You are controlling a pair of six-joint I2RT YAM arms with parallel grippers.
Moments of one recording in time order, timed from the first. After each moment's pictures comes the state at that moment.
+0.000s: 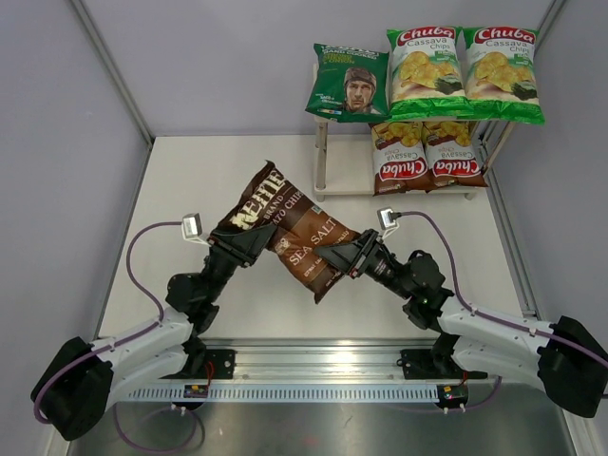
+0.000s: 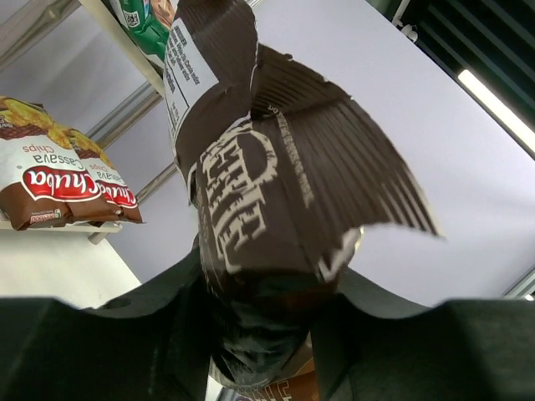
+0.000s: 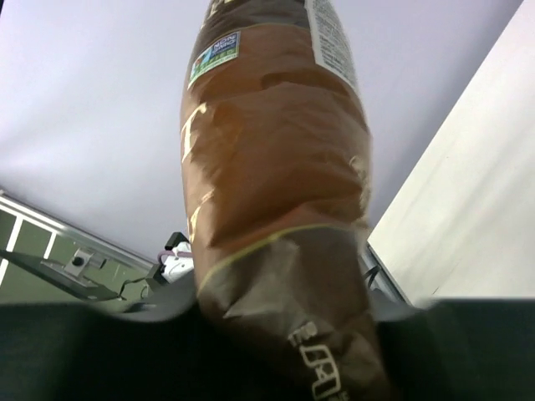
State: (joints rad) left arm -0.66 0.87 0.18 1.27 0.06 -1.11; right arm 0.88 0.98 0.37 0.92 -0.15 1.21
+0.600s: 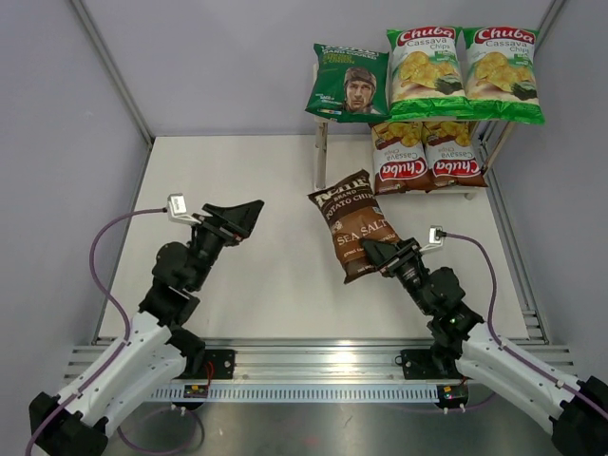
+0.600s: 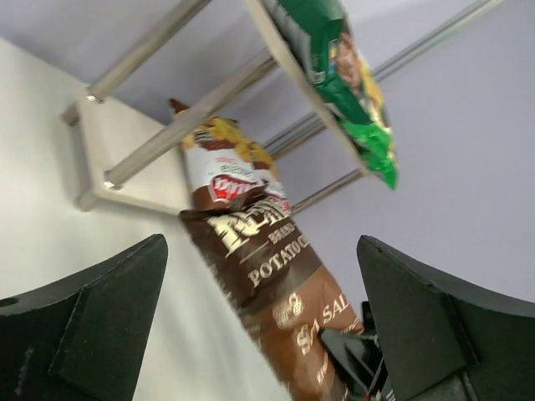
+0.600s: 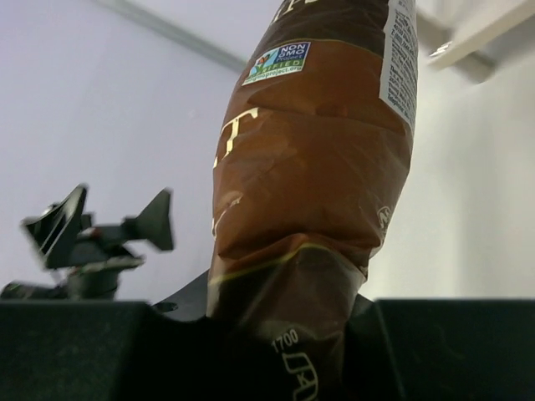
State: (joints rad) left arm -0.53 0.64 0.46 0.37 -0.09 -0.96; right arm 0.73 0.58 0.18 0.53 0.17 1.09
